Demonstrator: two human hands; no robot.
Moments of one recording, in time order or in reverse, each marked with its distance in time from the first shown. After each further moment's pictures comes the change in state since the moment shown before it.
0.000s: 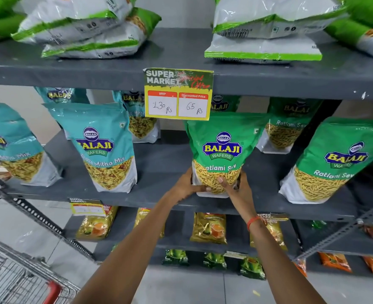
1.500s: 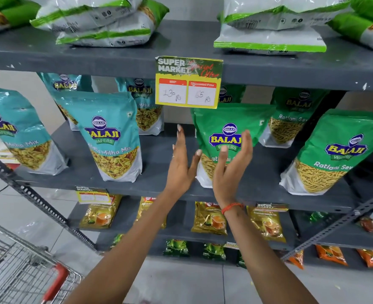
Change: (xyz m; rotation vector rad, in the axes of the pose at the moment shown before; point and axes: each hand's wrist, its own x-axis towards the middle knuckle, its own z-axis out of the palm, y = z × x) left_hand -0.071 0.059 -0.006 0.215 0.500 0.443; right_hand -0.031 -0.080 0.064 -0.090 0.523 -0.574
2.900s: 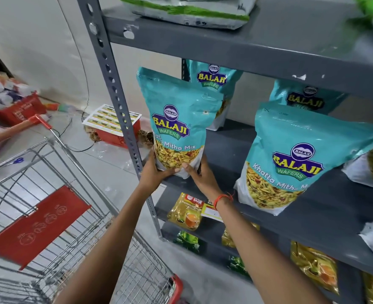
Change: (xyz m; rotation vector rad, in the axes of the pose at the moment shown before) left_hand -0.024 -0.299 -0.391 -0.048 0.230 -0.518; right_hand -0.197 -0.076 0.392 0.278 -1.164 0.449
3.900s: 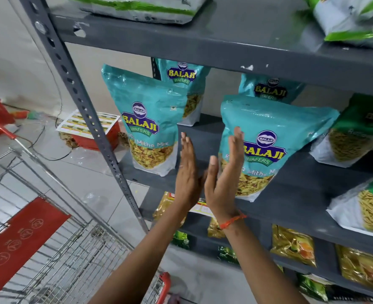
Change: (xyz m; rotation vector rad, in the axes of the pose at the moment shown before) left_hand -0.062 0.081 0.126 0.109 -0.014 0.488; right_hand -0.095 -0.075 -0.045 -0.358 0.771 -0.669
